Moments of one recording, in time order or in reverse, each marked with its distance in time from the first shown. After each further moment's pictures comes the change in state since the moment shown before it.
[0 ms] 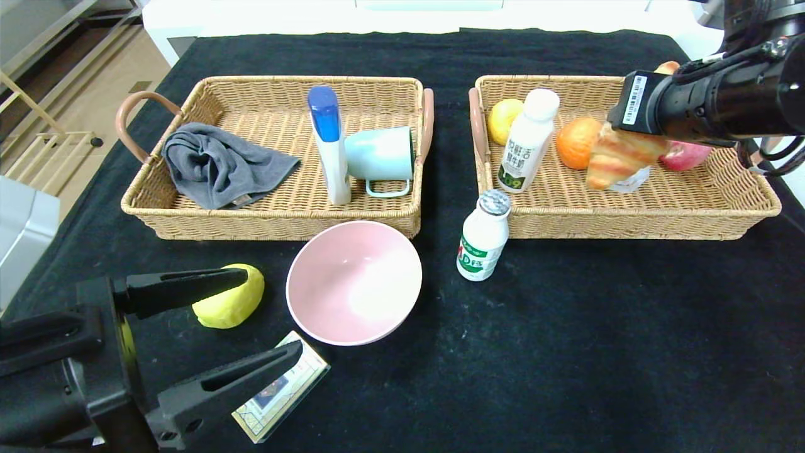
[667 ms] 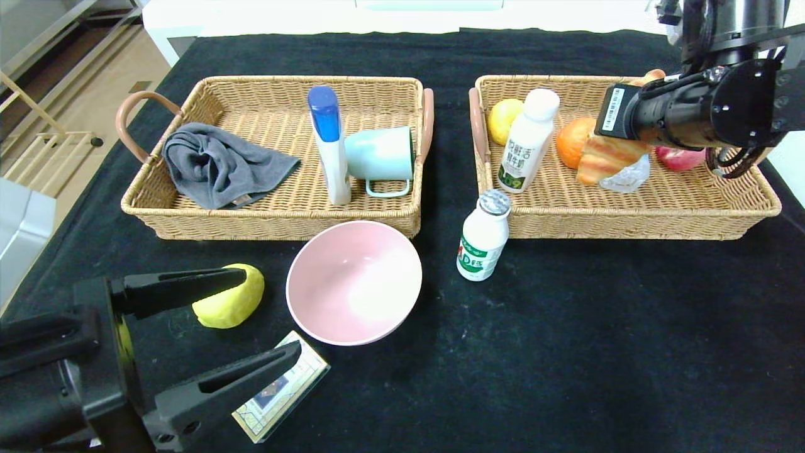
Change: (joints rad) left arm 0.000 -0.004 0.001 0.000 0.000 0.002; right arm -0.053 0.078 -0.003 -0.121 0.002 -0.026
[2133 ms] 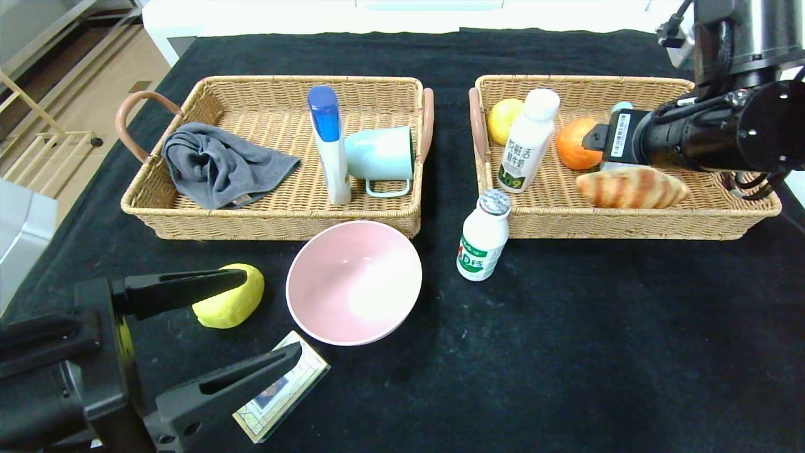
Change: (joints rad) left arm 0.000 0.001 0.002 0.000 -0.002 0.002; right arm 0.031 -0.110 0.194 0.003 0.020 -0.040
